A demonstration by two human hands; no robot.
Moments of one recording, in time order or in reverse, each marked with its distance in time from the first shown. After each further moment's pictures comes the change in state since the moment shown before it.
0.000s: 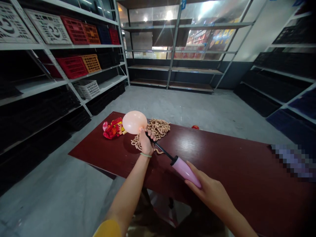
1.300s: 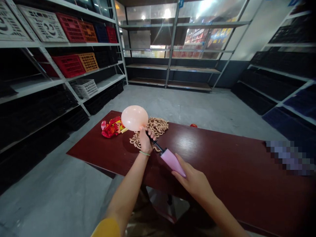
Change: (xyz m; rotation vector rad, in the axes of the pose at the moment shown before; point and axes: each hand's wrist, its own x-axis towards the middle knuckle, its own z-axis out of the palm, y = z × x) left_hand -0.004 -0.004 -0.001 -0.012 -0.053 -0.086; right_hand 0.025 -0.036 0.011 0.053 -0.048 0.074
